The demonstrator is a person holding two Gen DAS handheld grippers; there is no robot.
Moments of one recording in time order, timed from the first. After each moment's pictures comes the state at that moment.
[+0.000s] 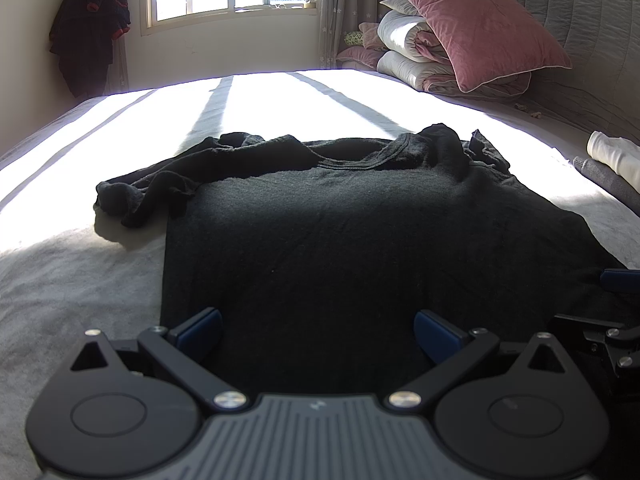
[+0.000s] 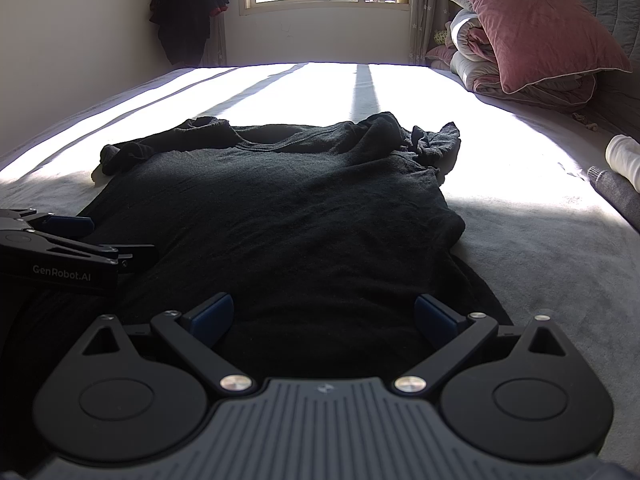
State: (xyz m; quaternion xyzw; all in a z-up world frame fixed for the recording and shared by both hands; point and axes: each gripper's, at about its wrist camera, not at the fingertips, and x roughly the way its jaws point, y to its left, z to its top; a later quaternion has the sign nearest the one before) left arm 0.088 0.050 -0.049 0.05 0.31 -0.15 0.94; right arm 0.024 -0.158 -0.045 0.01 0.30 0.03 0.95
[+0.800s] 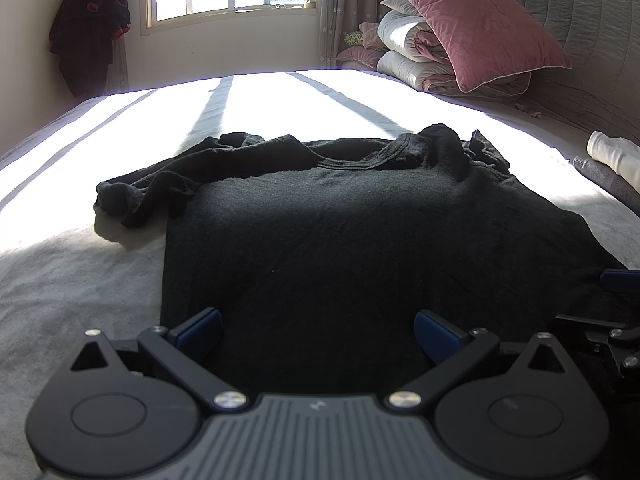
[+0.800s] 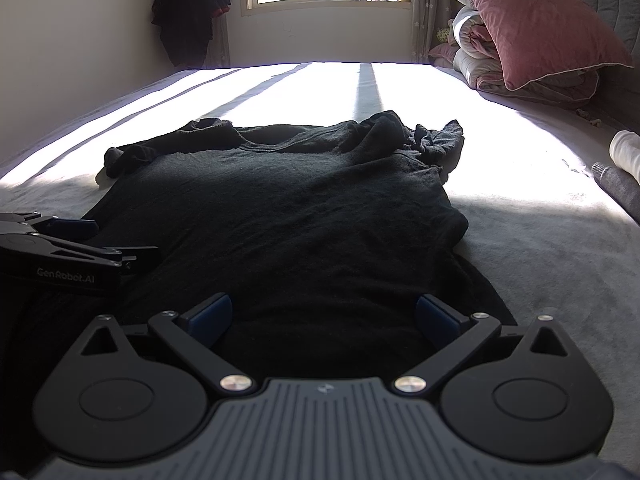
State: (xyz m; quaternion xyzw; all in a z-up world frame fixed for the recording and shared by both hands) left arm 0.088 0.050 -0.049 0.05 0.31 -0.15 0.94; right arm 0.023 -0.161 -0.044 0.02 0.31 0.04 0.95
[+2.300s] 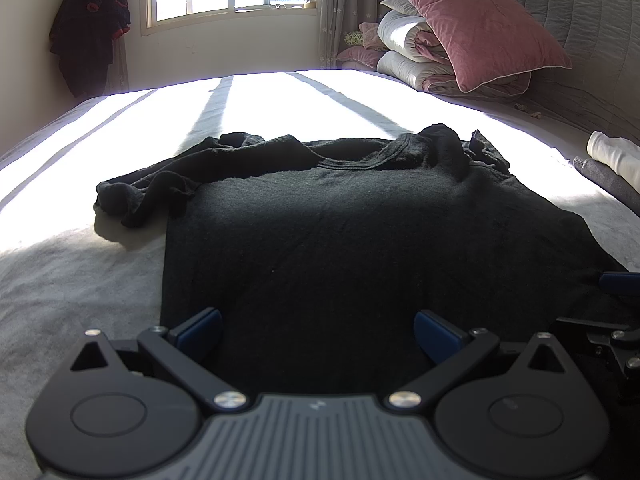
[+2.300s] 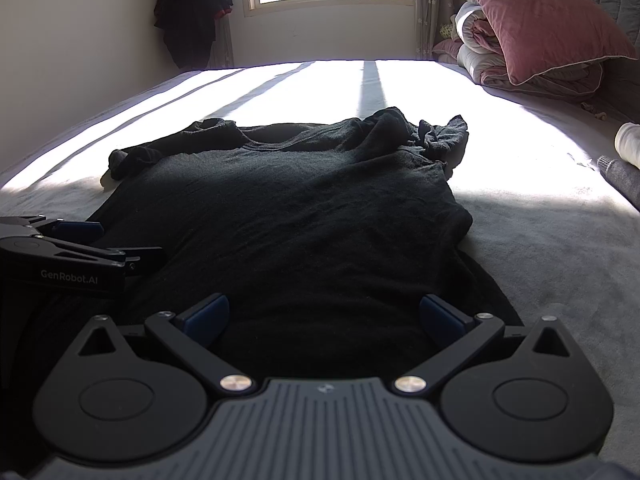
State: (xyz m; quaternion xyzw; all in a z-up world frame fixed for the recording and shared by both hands) left arm 0.088 0.050 -0.049 0.05 0.31 -0.15 0.94; right arm 0.023 -0.164 -0.046 0.02 0.31 0.05 0.95
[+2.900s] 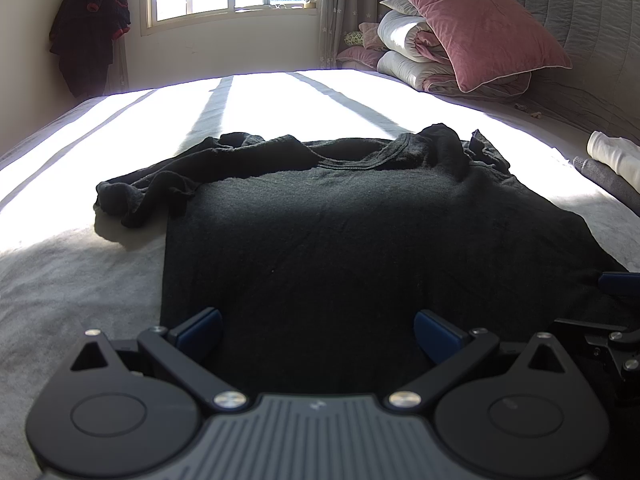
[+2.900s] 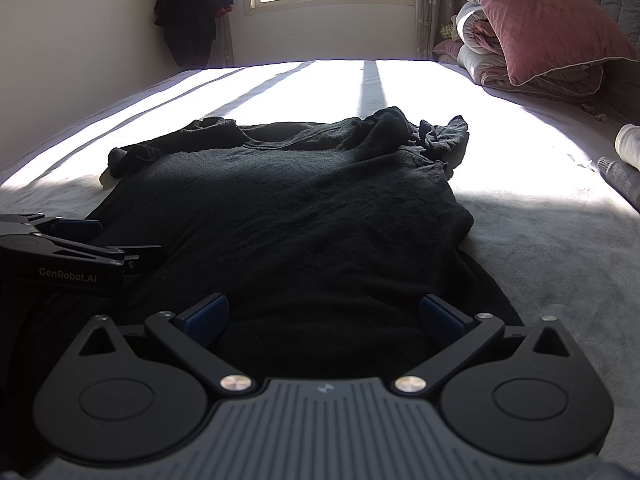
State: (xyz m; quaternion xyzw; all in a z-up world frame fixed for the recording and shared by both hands) left arm 0.088 0.050 -0.049 0.05 0.31 -0.15 0.94; right arm 0.025 -0.164 -0.047 0.02 0.31 0.05 0.95
